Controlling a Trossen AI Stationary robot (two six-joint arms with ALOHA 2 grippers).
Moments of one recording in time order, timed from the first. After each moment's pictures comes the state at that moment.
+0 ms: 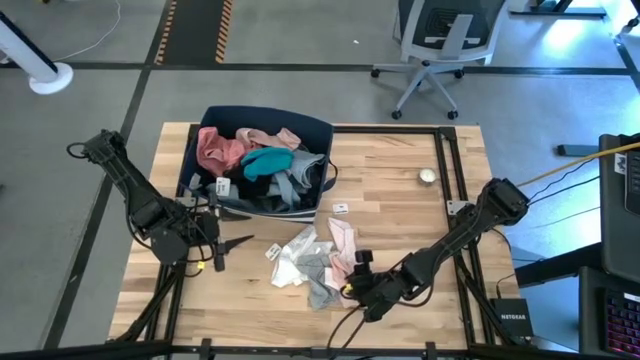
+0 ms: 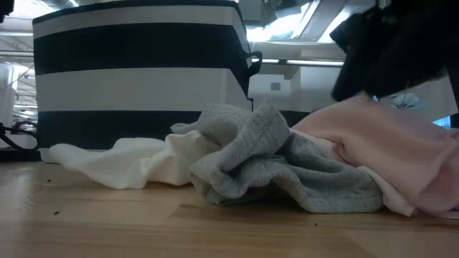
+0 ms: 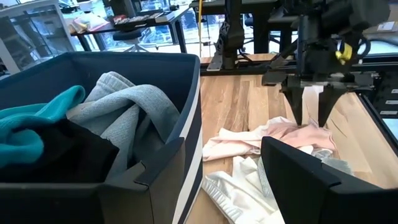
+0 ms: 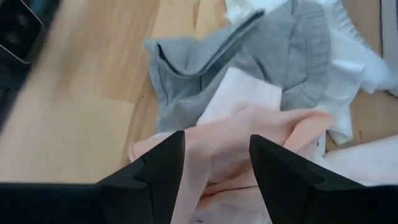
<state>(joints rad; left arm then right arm) -0.82 0.91 0.78 -0.36 -1.04 -0.31 0.65 1.76 1.08 -0.29 0.38 0.36</state>
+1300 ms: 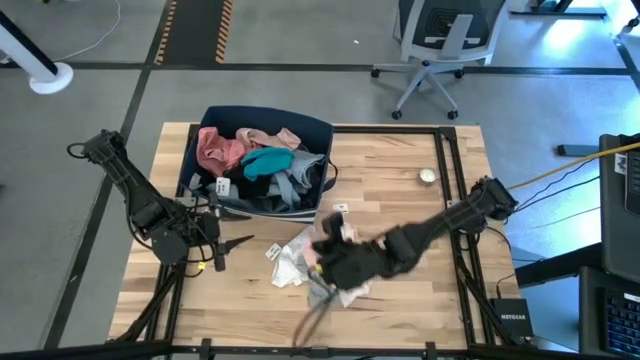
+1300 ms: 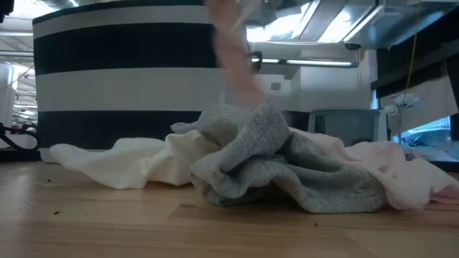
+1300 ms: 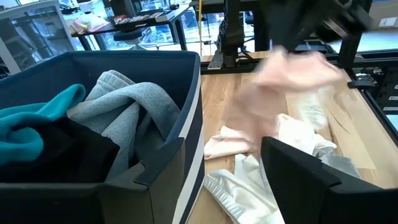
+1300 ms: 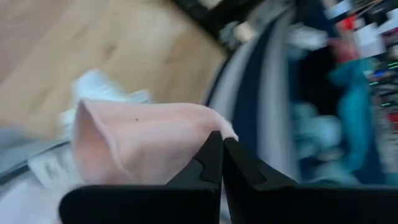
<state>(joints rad) -0.82 0.91 0.78 -0.36 -1.04 -0.30 0.49 1.83 1.73 -0.71 0.64 -0.32</state>
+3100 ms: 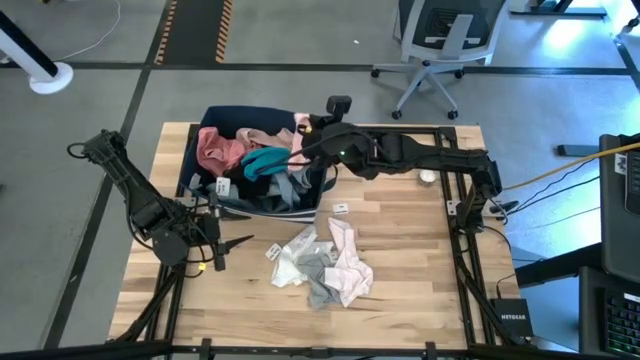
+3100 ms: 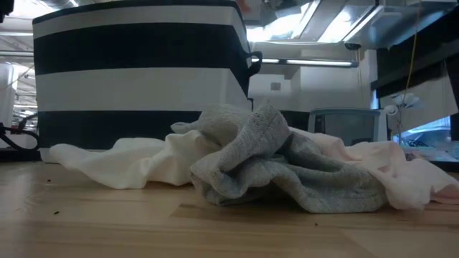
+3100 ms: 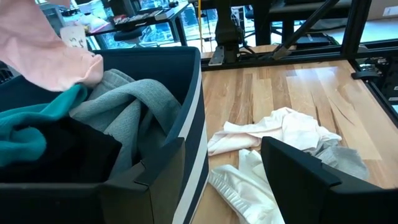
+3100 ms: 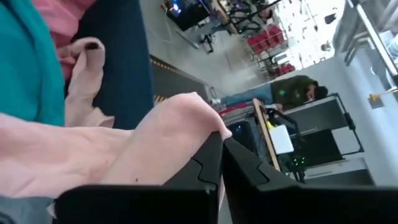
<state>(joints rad) -0.82 0.91 0.78 -0.39 -1.04 -0.29 -0.02 1.83 2.01 -0.61 0.84 -0.71</state>
